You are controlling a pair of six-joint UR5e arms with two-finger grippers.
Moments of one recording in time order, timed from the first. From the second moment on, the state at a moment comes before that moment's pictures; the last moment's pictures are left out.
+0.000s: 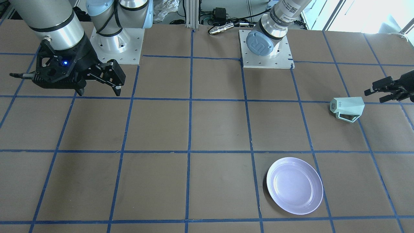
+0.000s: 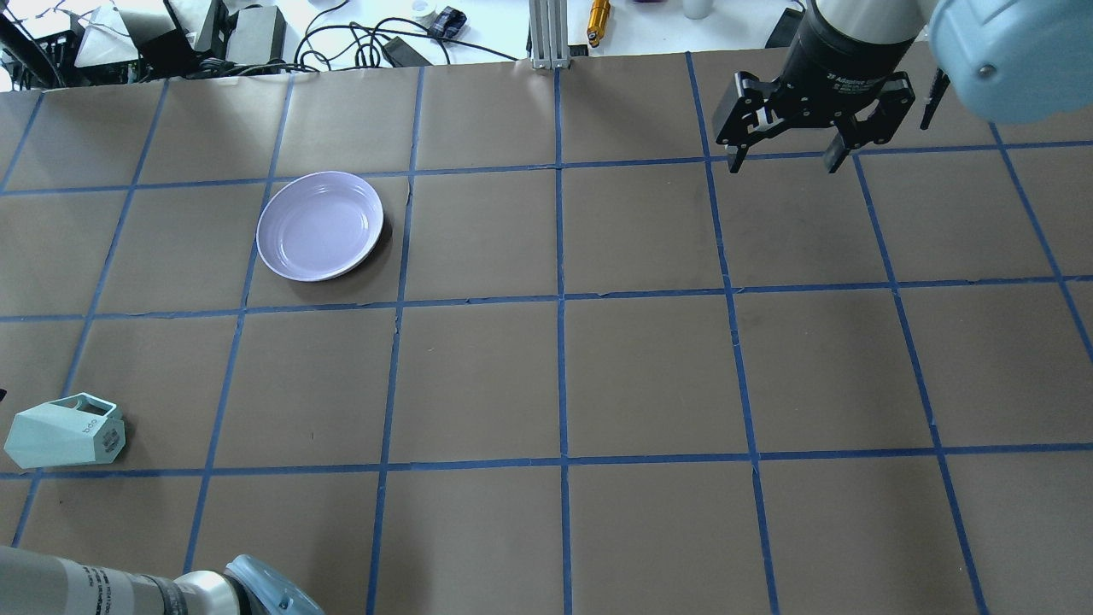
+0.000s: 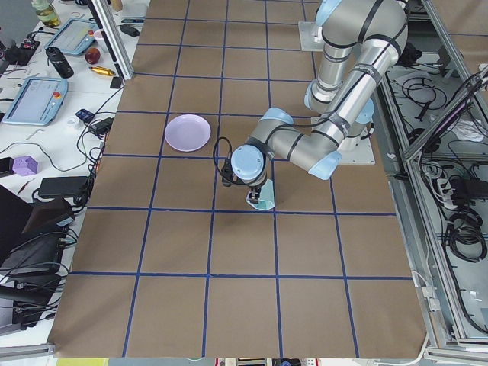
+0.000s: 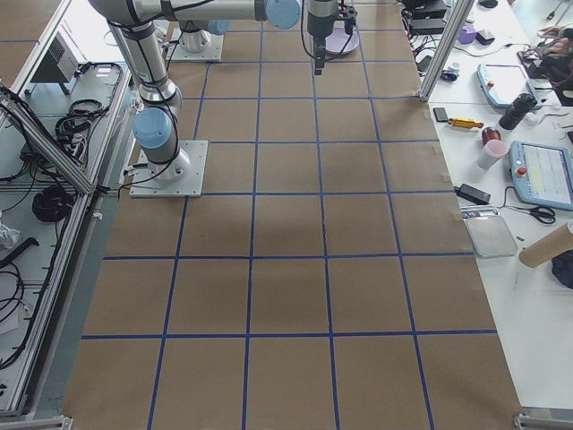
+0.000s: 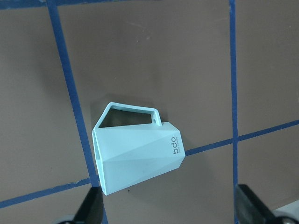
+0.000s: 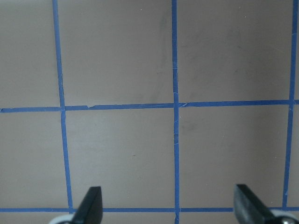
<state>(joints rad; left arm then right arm) -0.55 -1.91 -1.67 -1.56 1.49 1.14 1.58 -1.51 1.50 -1.60 -1.52 0.04</state>
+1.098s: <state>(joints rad) -0.45 -2.10 -1.64 -1.80 1.37 1.22 1.58 -1.51 1.50 -1.60 -1.52 0.04</state>
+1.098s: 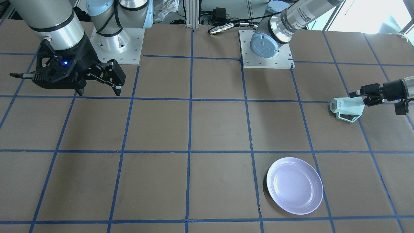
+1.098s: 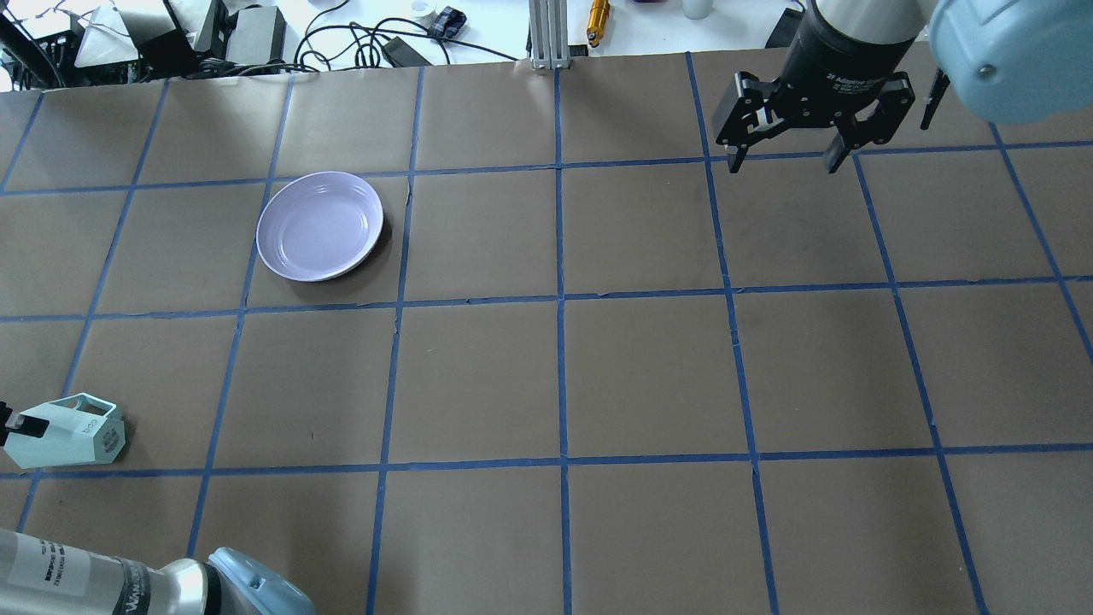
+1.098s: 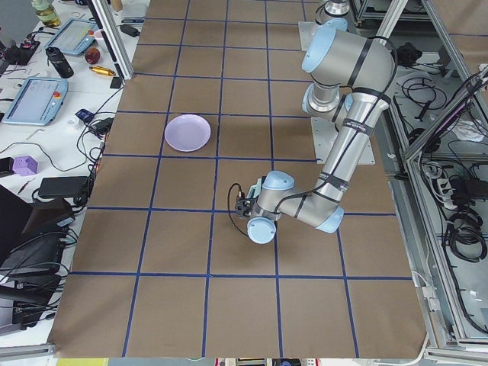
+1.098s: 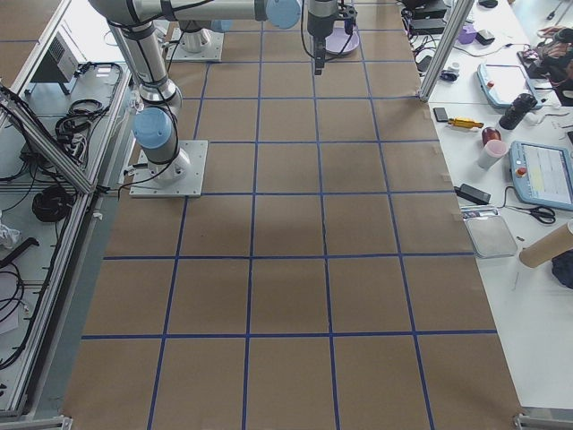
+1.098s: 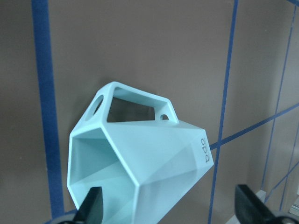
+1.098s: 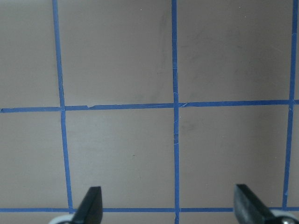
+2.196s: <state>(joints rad) -0.46 -2.13 -1.59 -1.91 1.33 1.29 1.58 -1.51 1.50 -1.60 -1.52 0.04</state>
